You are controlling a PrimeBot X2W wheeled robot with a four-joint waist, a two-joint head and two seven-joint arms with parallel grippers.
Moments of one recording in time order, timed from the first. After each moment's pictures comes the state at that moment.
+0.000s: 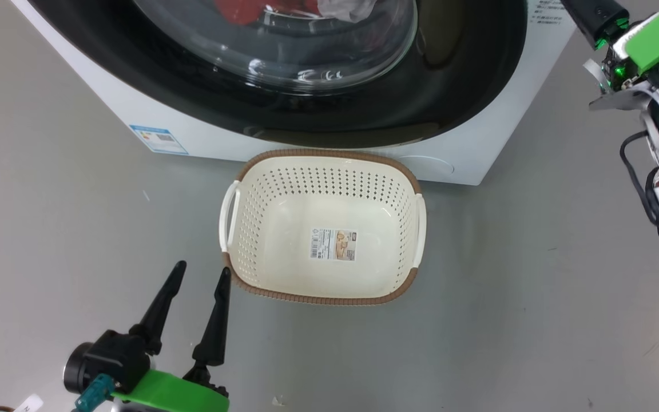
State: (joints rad) left arm -0.15 0.07 -0.12 0.19 -0.25 -0.12 -0.25; right arm -0.99 -0.32 0.27 0.57 1.60 0.13 0.35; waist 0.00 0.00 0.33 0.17
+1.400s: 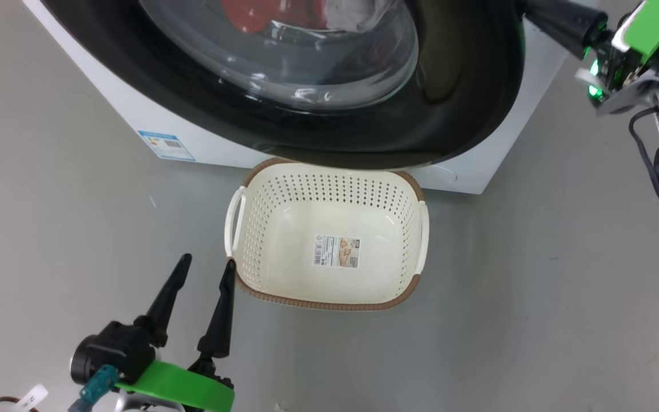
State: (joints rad) left arm -0.18 0.06 -0.13 0.21 -0.27 -0.12 -0.25; right arm -1.10 -0.31 0.30 0.74 1.69 0.13 0.69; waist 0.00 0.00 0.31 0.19
